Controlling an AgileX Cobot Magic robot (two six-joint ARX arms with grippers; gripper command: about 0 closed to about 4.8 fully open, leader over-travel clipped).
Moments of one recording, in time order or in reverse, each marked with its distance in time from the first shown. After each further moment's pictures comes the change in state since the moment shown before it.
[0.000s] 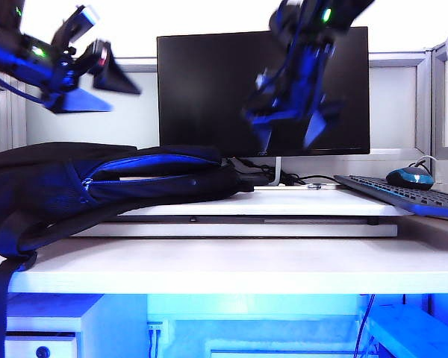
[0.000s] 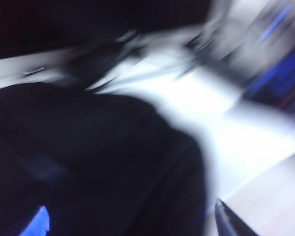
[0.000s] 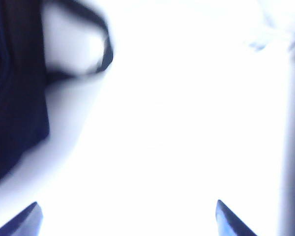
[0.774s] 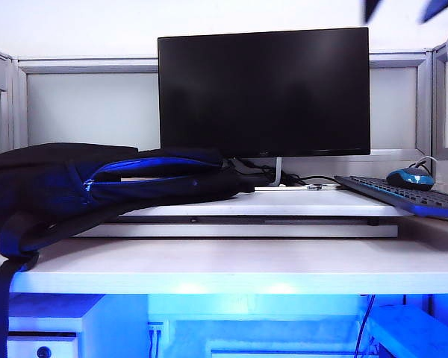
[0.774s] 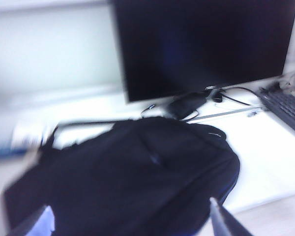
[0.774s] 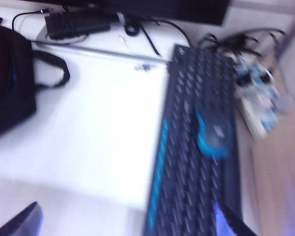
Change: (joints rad) left arm 0.198 -0.797 -0.121 -0.500 -0.182 -0.033; right arm -0.134 -0.851 -0.602 -0.020 -0.049 -0.023
